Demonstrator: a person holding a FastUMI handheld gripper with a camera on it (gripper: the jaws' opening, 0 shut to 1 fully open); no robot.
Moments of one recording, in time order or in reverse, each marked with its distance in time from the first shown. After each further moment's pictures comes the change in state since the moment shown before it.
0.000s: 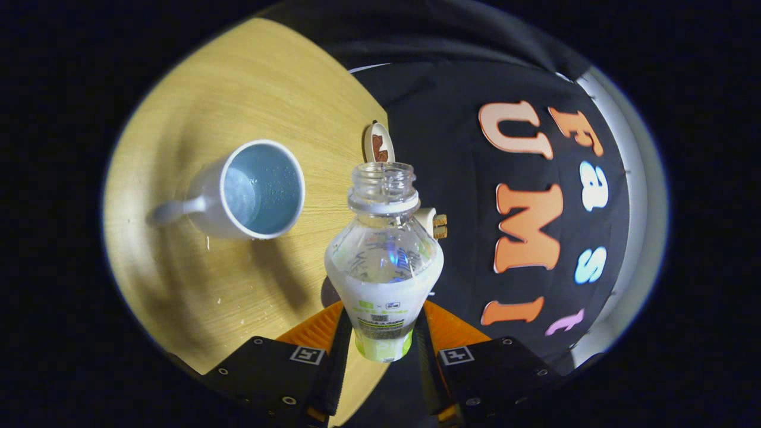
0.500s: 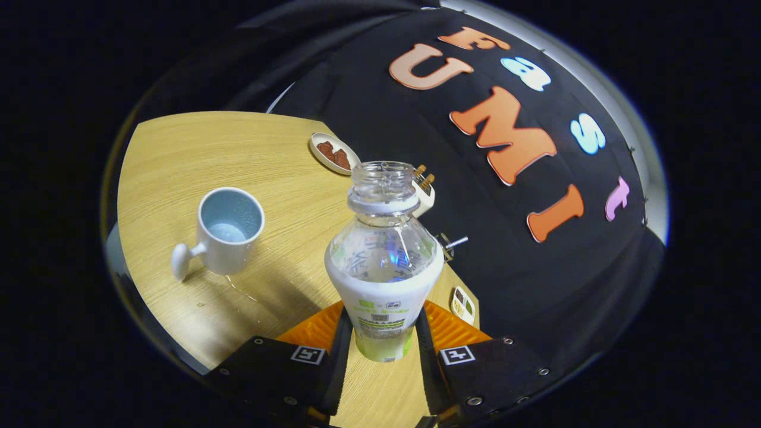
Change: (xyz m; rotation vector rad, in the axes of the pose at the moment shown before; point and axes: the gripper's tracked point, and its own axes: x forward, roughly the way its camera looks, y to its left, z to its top) arm -0.014 -0.013 -0.070 0.582 0.047 0.089
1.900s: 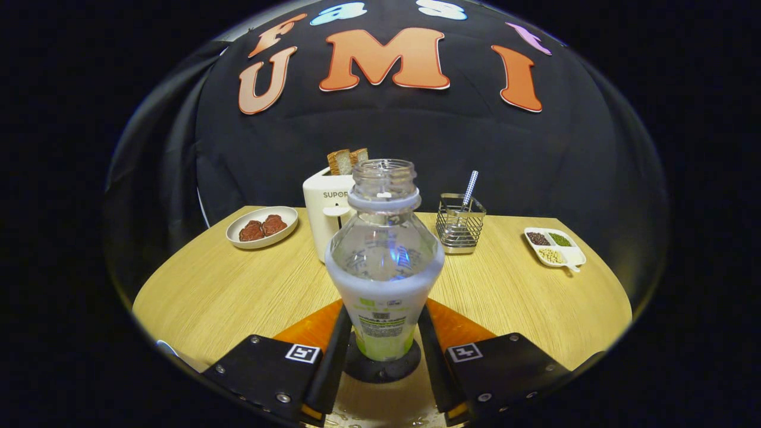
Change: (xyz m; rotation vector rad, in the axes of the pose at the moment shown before) arm 0.197 -0.010 0.004 0.754 -0.020 0.139
